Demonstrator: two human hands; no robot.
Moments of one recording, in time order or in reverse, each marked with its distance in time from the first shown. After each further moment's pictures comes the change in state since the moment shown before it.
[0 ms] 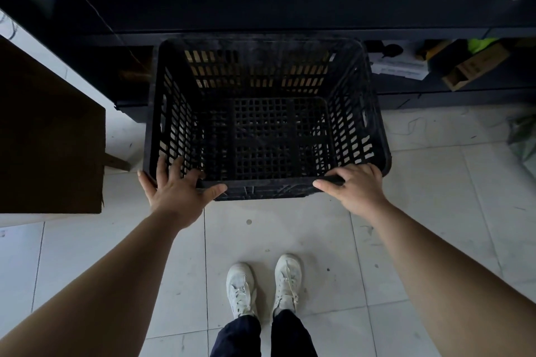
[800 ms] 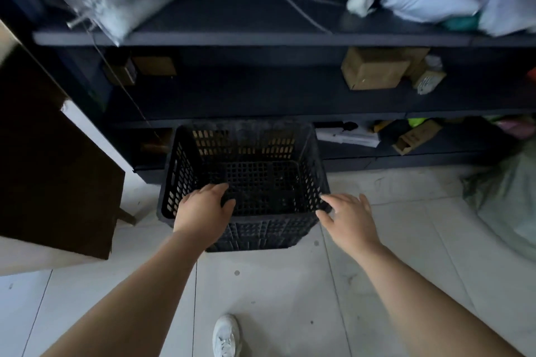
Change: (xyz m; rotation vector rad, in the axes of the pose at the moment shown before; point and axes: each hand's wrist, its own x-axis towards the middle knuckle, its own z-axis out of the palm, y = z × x) left_hand -0.126 0.104 -0.140 -0.124 0.243 0.213; right_hand -0.127 0.010 -0.129 -0.002 0.355 -0.135
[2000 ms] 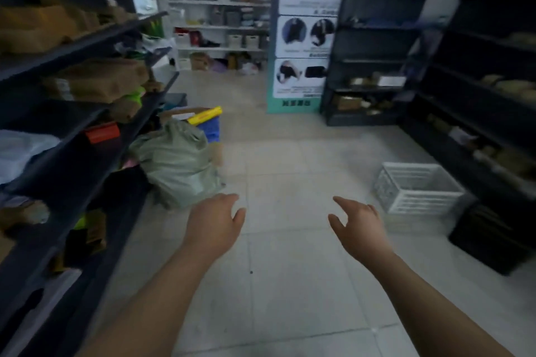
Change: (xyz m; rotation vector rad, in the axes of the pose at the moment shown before) left_hand -0.290 0.418 -0.120 -0.068 -0.286 1.618; right_hand -0.534 0.015 -0.244 0.041 0.741 1.508
